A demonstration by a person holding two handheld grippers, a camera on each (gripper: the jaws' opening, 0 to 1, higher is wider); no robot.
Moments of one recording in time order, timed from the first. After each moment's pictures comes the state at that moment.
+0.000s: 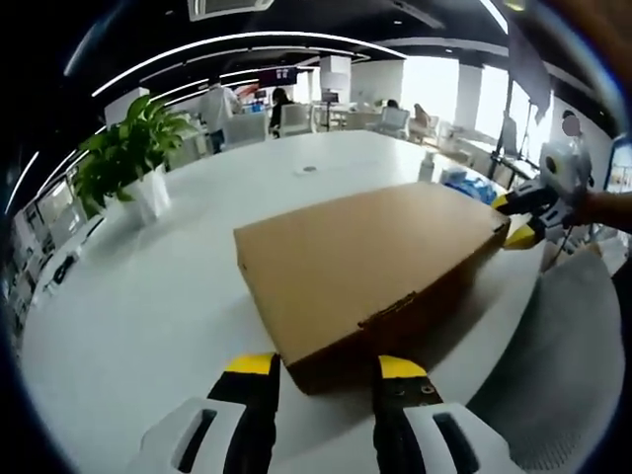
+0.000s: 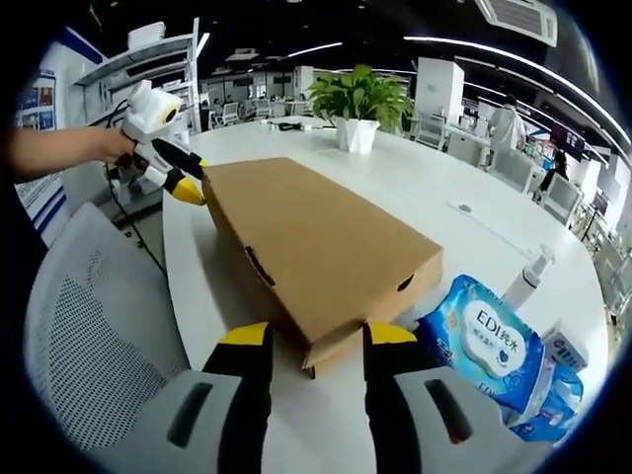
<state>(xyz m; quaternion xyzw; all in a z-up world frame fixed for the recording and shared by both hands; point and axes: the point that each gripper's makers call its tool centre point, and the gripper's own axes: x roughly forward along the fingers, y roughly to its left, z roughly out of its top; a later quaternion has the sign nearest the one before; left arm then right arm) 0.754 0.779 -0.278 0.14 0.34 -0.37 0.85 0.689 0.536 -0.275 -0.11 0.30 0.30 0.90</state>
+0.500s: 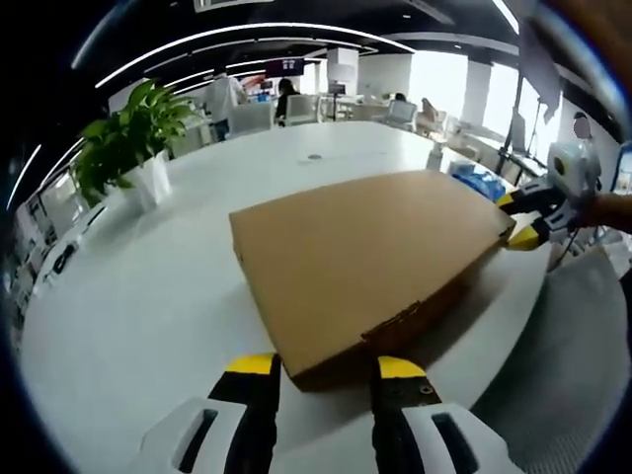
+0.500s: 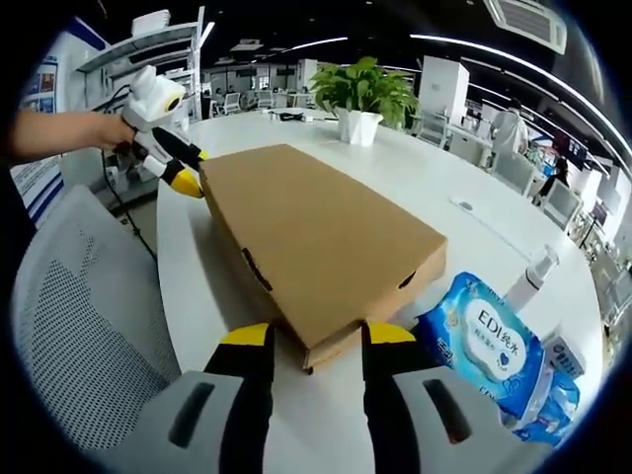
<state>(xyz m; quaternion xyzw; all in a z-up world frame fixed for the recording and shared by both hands) 0.754 0.776 -0.293 0.14 0.36 -0.35 0.85 0.696 0.533 -0.288 -0.14 0.30 0.30 0.89</state>
